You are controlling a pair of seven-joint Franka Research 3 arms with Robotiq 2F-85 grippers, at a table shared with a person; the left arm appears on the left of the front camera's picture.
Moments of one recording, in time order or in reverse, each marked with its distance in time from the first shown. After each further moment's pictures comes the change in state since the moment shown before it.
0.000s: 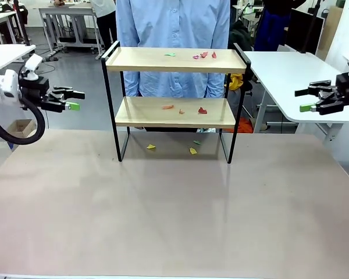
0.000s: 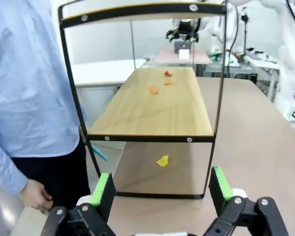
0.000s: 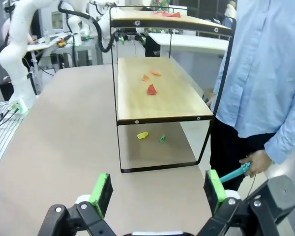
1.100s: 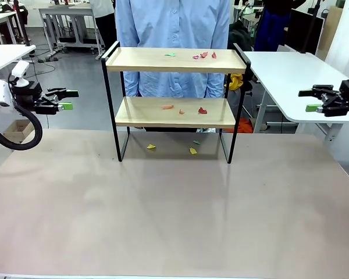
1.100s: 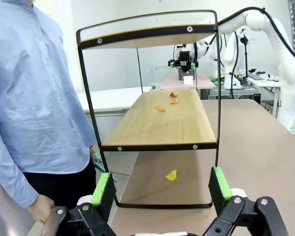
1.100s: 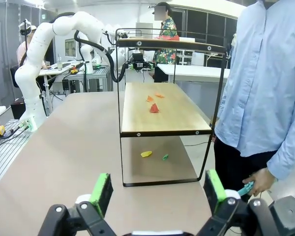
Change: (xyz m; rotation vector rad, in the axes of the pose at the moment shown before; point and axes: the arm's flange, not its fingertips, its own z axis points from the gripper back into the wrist) left arm -0.020 0.004 0.019 0.031 -0.148 -0.035; right arm -0.029 -0.016 0.015 0.043 -0.167 -0.014
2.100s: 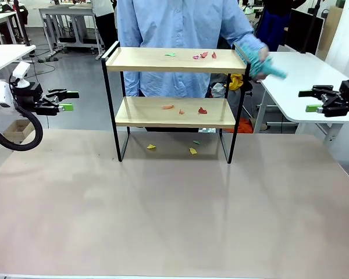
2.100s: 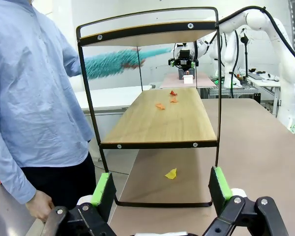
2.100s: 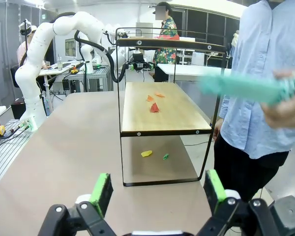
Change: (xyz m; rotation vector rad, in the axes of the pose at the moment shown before) left arm -0.003 0.000 0.000 0.001 0.004 0.005; right arm -0.001 0.000 0.000 0.001 0.001 -0.001
